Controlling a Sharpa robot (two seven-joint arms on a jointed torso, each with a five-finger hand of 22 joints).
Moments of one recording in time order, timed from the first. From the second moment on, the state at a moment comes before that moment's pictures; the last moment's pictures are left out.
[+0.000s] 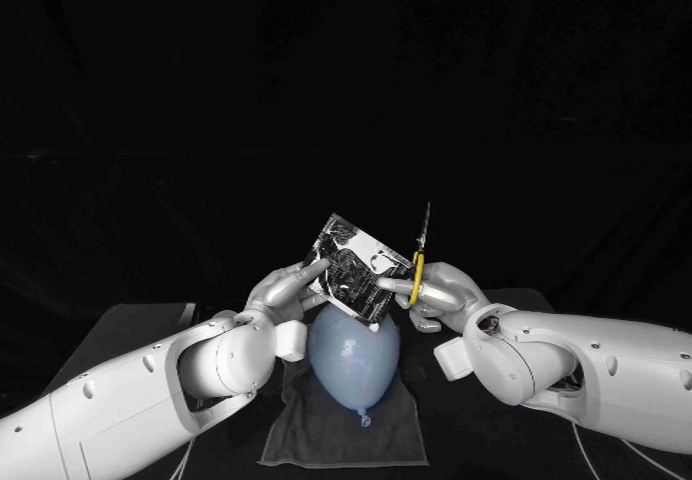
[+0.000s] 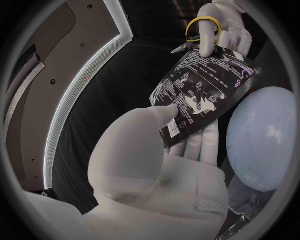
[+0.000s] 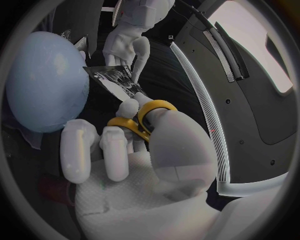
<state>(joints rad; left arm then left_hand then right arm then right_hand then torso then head) 1.03 -0.68 0.14 1.55 0.29 -0.35 0.36 1.47 -0.05 0.67 0.07 0.05 0.92 0.19 0.32 0.45 1.16 0.14 0.07 0.06 1.06 0.11 0.15 0.26 0.17 1.02 0.20 0.27 0.07 1.25 -0.93 -0.17 1.73 -0.11 -0.52 0.34 1.16 0.01 0.53 -0.15 0.05 1.06 0.09 0.16 0.53 1.35 0.01 0.56 1.24 1.46 -0.02 1.57 1.31 0.05 1.46 0.08 1.40 1.31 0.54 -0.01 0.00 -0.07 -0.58</state>
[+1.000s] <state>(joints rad) 1.03 -0.72 0.13 1.56 0.10 -0.24 0.34 1.30 -0.22 0.49 0.08 0.05 0.71 0.19 0.18 0.41 0.95 0.21 0.06 0.06 0.89 0.18 0.07 0.24 0.16 0.80 0.28 0.14 0.06 1.25 -0.94 -0.17 1.73 -0.12 -0.56 0.30 1.16 0.01 0.53 -0.15 0.05 1.07 0.10 0.18 0.54 1.35 0.02 0.56 1.24 1.47 -0.03 1.57 1.31 0.04 1.47 0.08 1.40 1.31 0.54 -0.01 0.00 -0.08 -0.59</state>
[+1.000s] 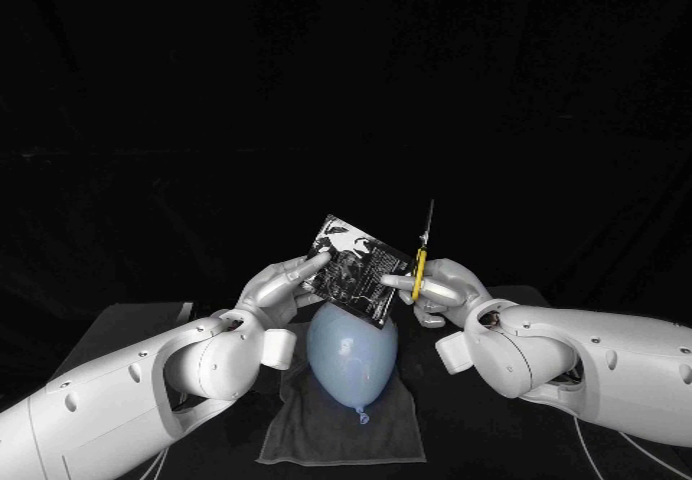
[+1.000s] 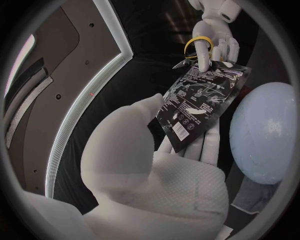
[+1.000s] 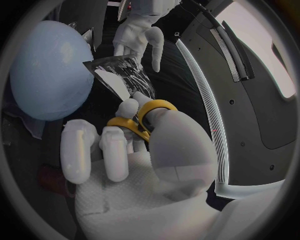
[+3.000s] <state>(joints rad) 1.19 -0.71 0.03 1.40 -0.25 0.06 -0.02 1.60 -0.07 -0.01 0.25 0.05 0.81 0.21 0.21 0.35 1.04 0.18 0.10 0.07 0.96 0.14 0.17 0.25 0.18 0.95 0.26 0.15 0.06 1.30 -0.94 -0.17 1.71 -0.35 -0.43 0.09 1.16 0.01 0.54 -0.16 0.05 1.07 0.10 0.18 0.53 1.36 0.02 0.56 1.24 1.47 -0.03 1.57 1.31 0.04 1.46 0.08 1.40 1.31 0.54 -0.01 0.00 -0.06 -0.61</state>
